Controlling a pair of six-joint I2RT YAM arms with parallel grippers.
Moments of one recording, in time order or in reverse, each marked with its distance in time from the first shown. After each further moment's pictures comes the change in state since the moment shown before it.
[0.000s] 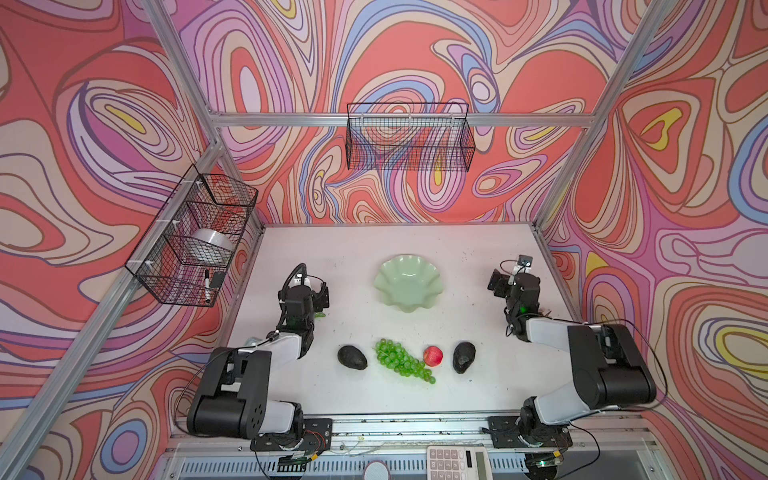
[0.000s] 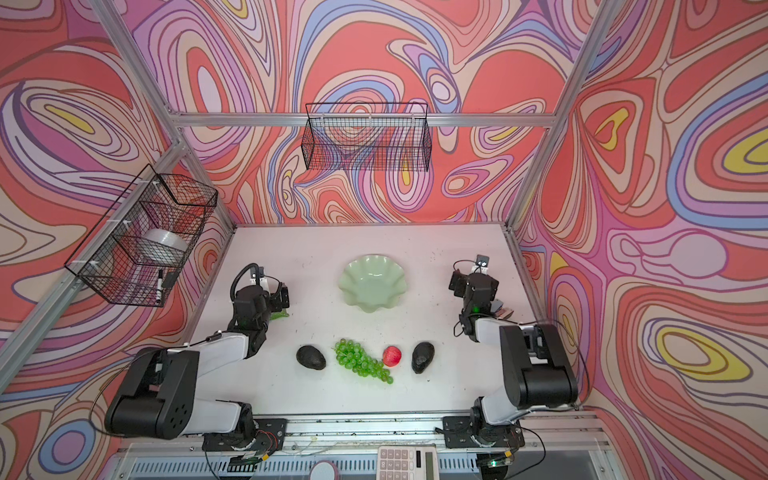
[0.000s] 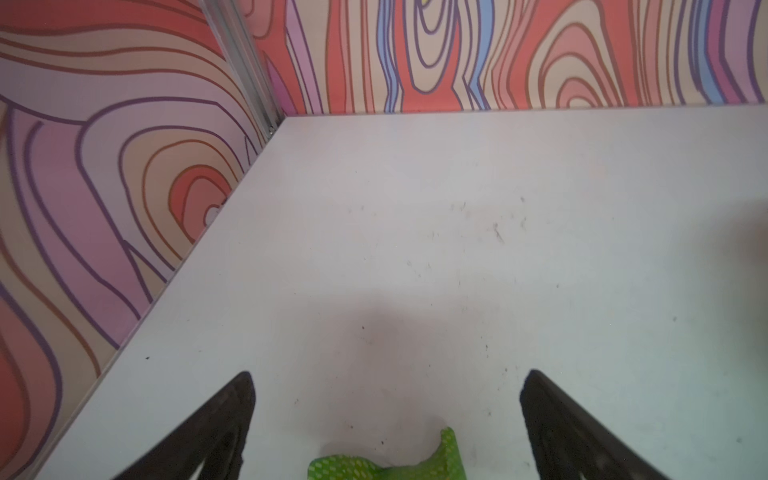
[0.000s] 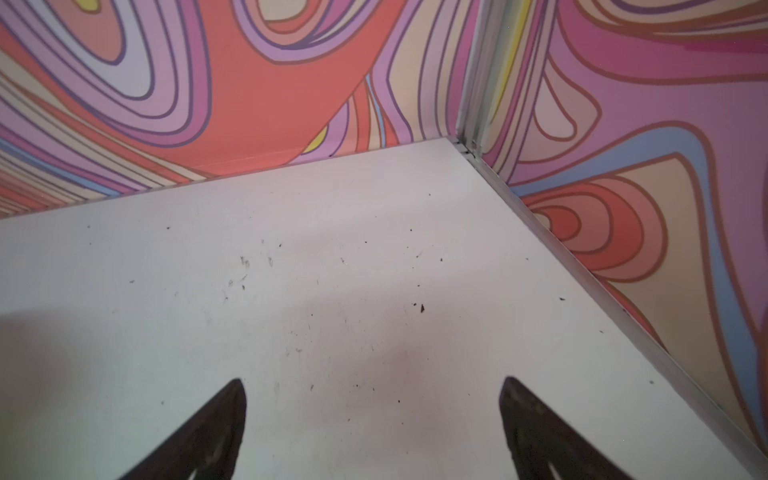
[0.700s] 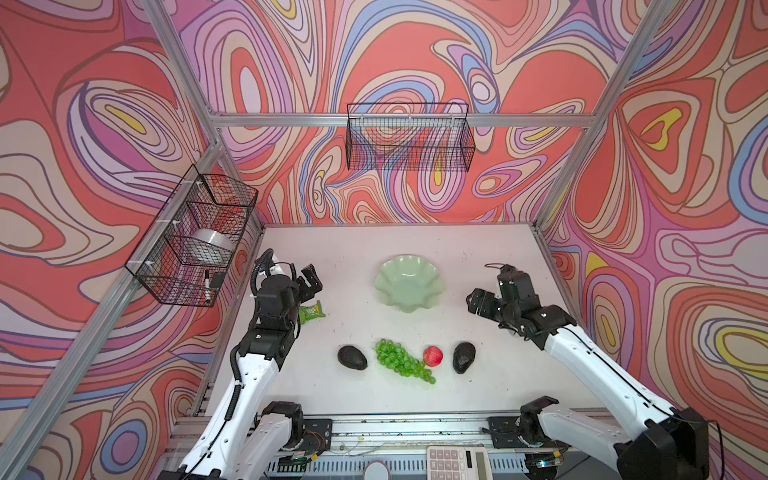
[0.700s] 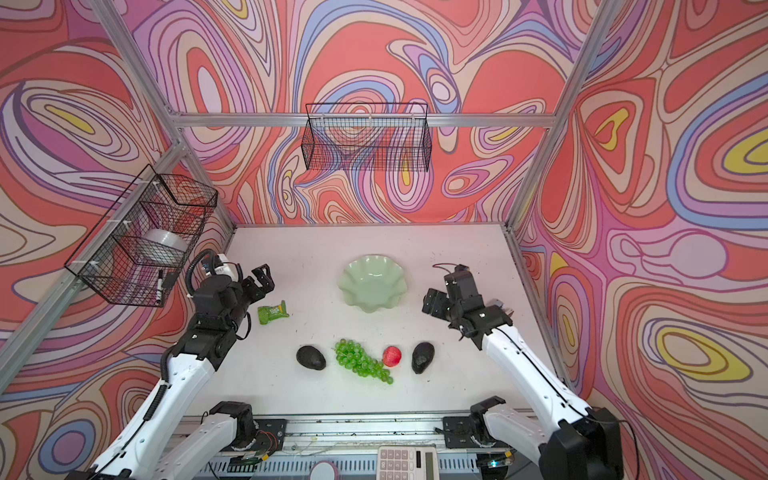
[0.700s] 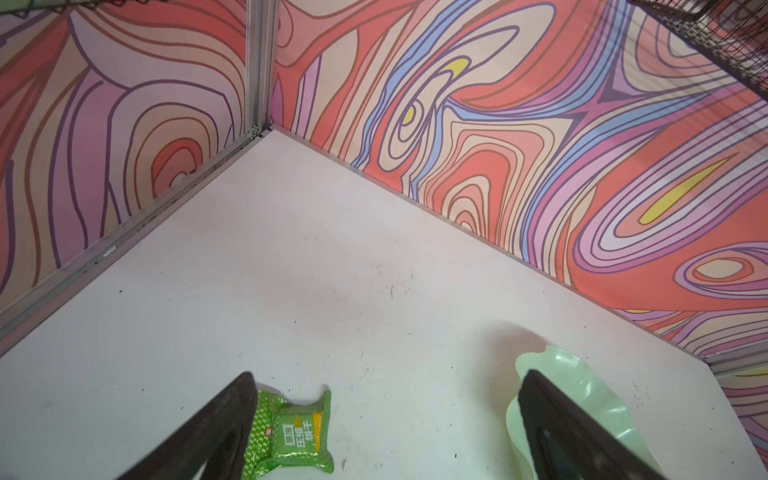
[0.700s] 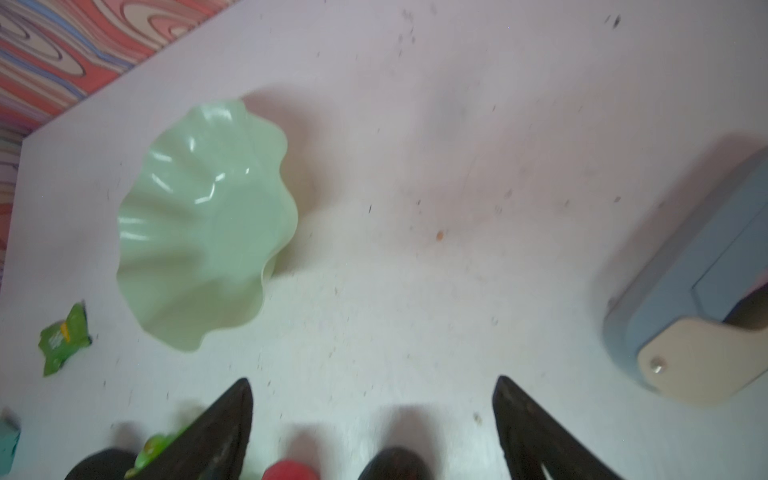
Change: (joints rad) left arm -0.002 -0.458 0.179 -0.618 0.138 -0.457; right arm 0.371 -0.417 0.153 -1.120 -0.228 0.445
